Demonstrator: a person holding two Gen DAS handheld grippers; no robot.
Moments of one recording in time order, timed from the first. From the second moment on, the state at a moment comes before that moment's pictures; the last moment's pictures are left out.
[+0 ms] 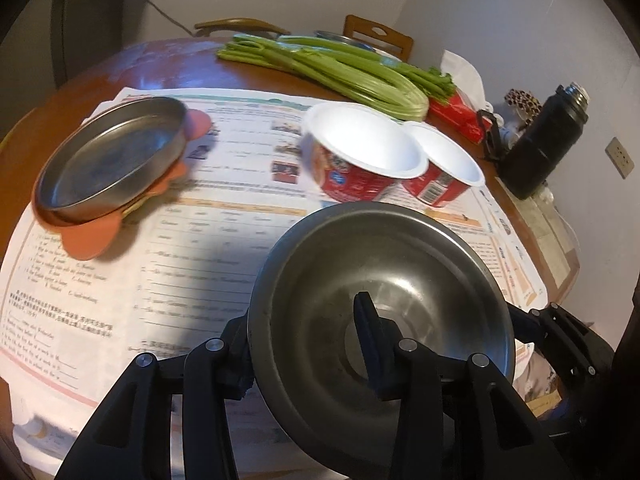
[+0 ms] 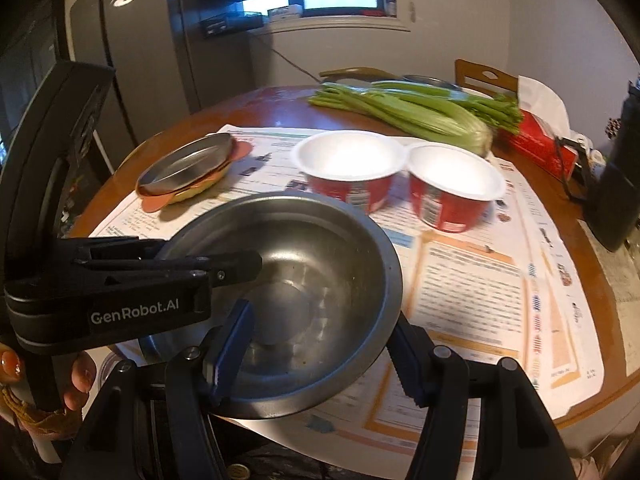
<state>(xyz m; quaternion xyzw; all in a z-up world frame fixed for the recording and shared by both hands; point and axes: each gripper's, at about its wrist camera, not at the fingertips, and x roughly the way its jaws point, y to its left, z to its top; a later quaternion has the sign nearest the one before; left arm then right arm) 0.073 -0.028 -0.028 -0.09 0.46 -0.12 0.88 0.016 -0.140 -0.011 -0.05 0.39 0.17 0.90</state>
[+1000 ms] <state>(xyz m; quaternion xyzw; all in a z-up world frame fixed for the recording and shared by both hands) 0.076 -0.031 -0.037 -0.10 0.46 -0.12 0.87 0.027 -0.142 -0.028 -0.03 0.41 0.17 0.89</state>
